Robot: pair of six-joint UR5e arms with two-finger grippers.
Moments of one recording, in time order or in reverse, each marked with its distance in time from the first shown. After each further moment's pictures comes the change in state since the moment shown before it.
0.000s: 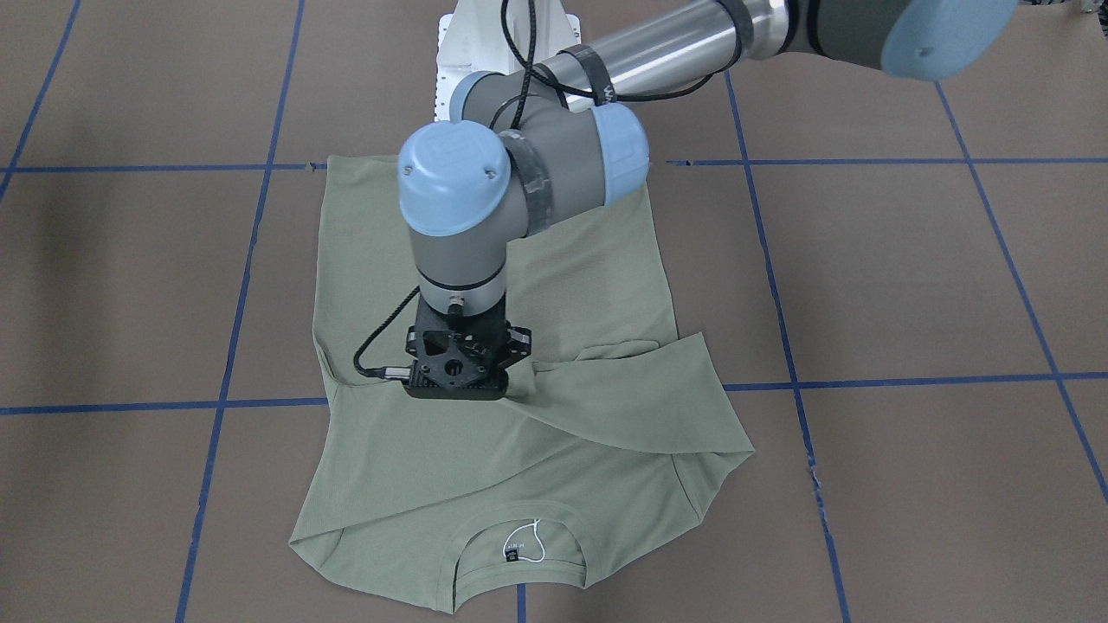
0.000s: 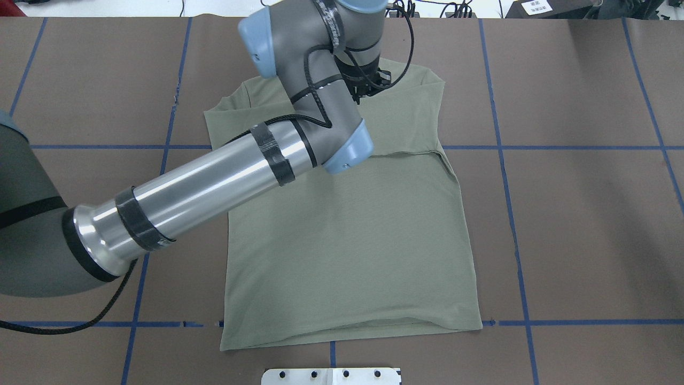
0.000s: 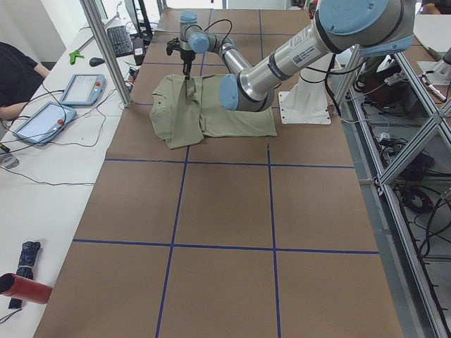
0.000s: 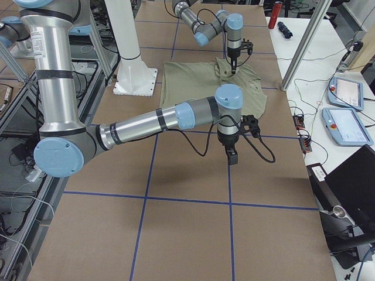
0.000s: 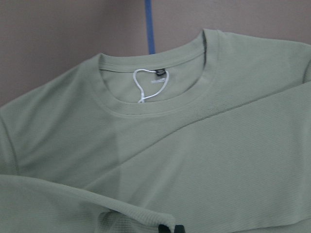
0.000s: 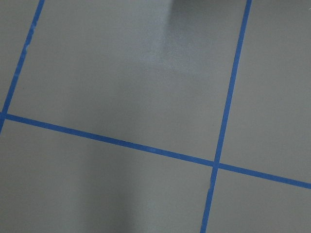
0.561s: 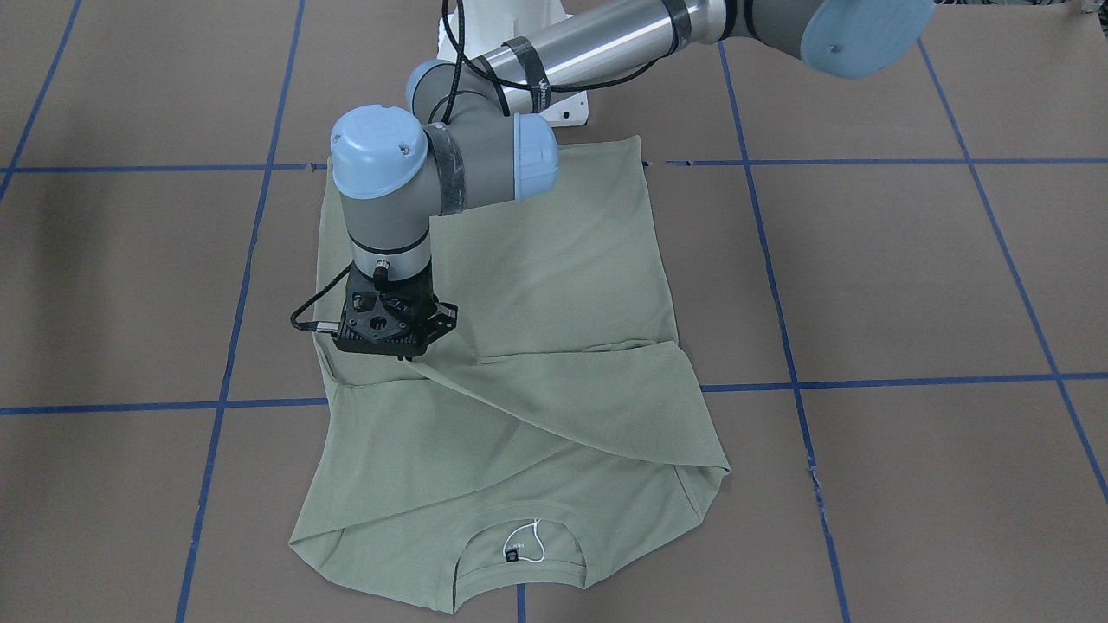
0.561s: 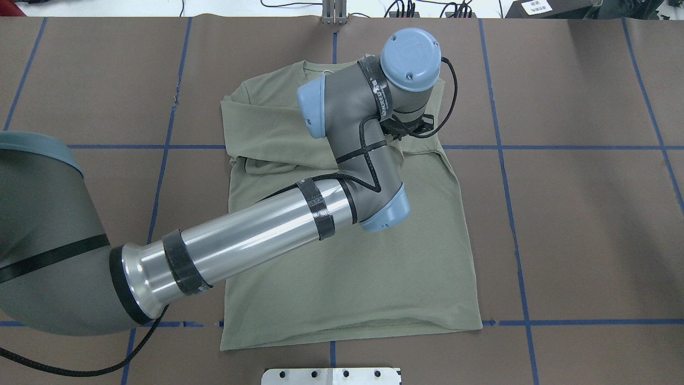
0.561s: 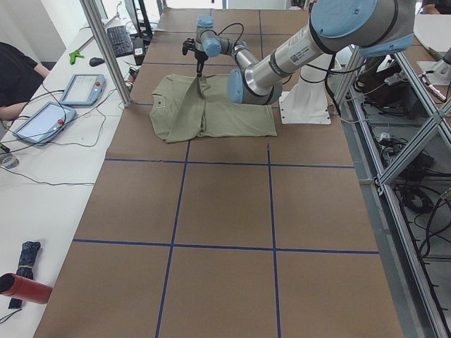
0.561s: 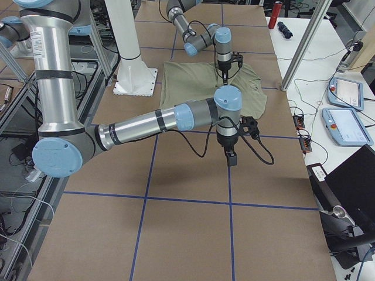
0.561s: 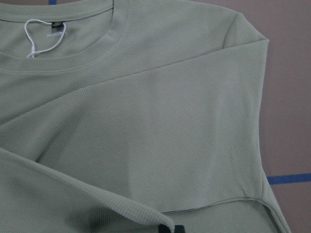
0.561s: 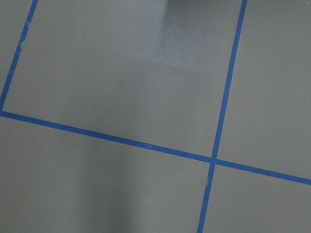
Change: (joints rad) left arm 0.120 -0.036 0.094 -0.157 0.114 -0.078; right arm 0.001 -0.012 0.001 0.005 -0.003 0.002
